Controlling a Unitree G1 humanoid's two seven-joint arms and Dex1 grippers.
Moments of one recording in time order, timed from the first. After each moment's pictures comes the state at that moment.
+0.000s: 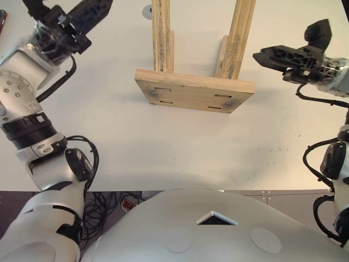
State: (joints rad) left arm -0.40 0.51 0.39 0.04 -0.70 0.83 -0.89; right arm -0.54 -0.69 -0.19 0.47 0.71 1.14 1.35
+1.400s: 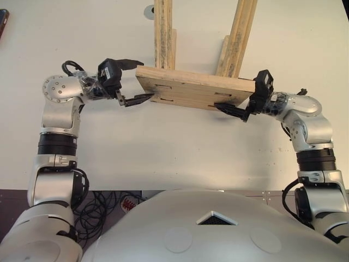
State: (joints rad) left arm -0.30 0.58 -0.08 0.35 -0.24 -0.12 -1.24; right arm -0.16 -0.52 0.08 0.15 0.35 0.29 1.07
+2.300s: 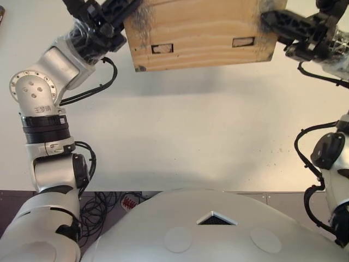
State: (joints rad) left arm -0.49 0.49 0.15 0.09 -1.65 0.87 -0.26; right arm -0.71 -0.59 -0.36 0.39 0.90 1.42 1.00
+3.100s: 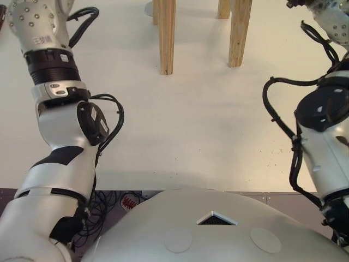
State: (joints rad) left arm -0.83 0.36 0.36 0.43 -1.26 0.41 0.25; right arm -0.92 -0.28 -0.91 0.49 0.95 1.20 -0.02
